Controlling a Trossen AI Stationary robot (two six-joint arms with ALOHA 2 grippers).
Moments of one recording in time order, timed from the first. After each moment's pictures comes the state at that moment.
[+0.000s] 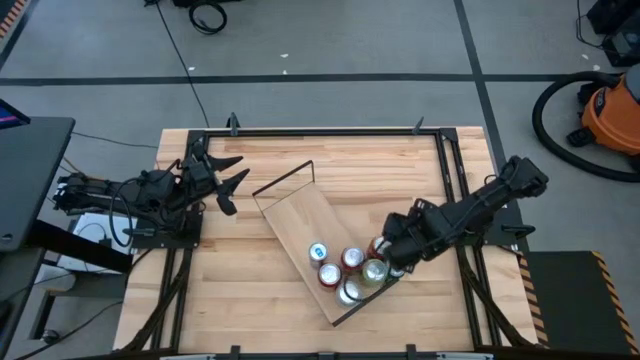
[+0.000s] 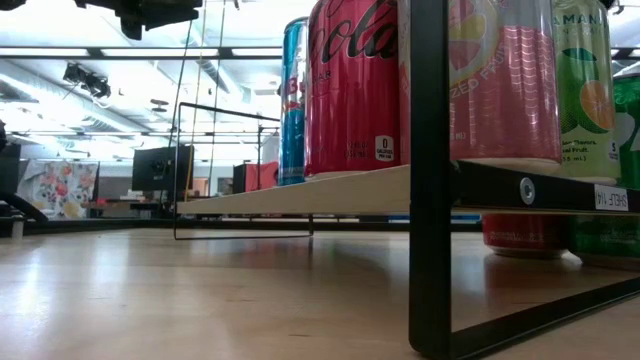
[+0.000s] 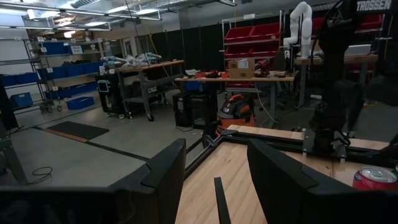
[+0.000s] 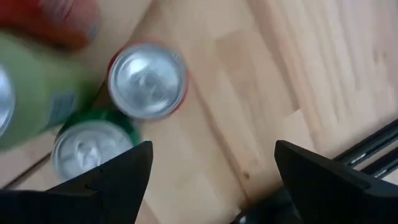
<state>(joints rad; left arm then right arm) -0.15 0.50 0.51 0.11 -0.68 0.13 0.50 1.54 1.43 -1.51 0.28 0.96</state>
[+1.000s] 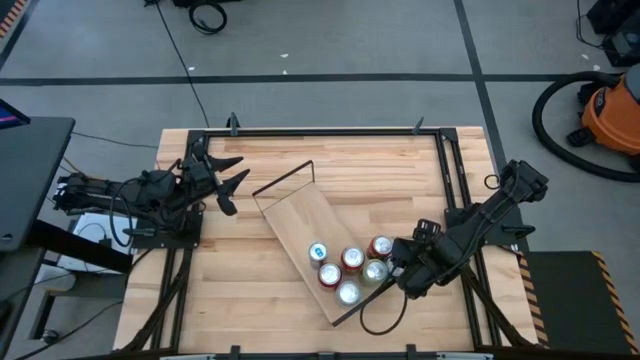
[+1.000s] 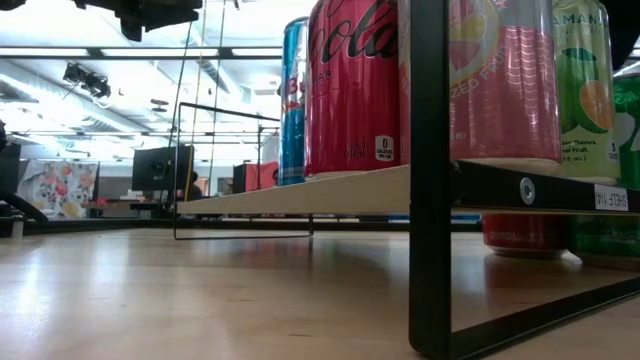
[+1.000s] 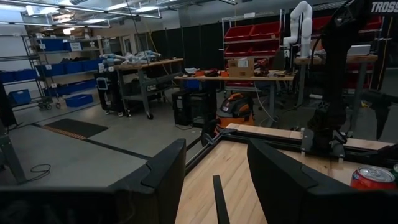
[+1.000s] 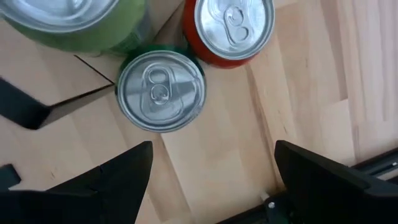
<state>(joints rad) -0.15 0.50 0.51 0.10 -0.68 0.11 0.67 1.57 1.38 -1.44 0.21 1.00</state>
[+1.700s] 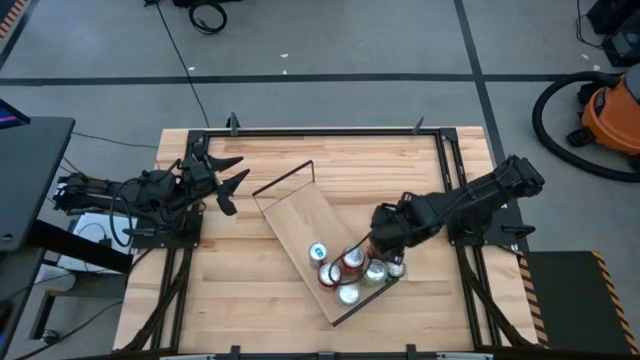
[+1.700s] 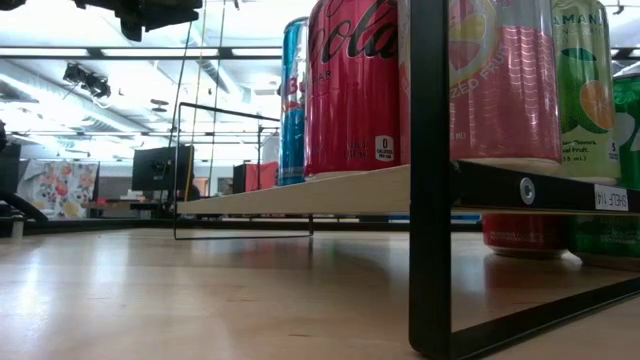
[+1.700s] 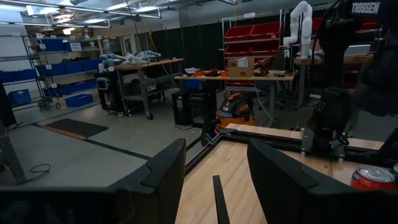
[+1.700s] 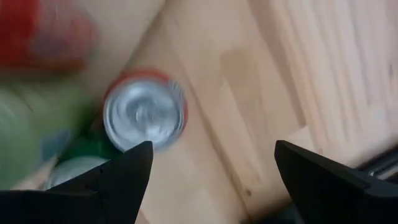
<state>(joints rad) -0.15 0.50 0.51 0.10 -0.68 0.12 0.38 1.57 1.42 -1.42 0.25 0.80</state>
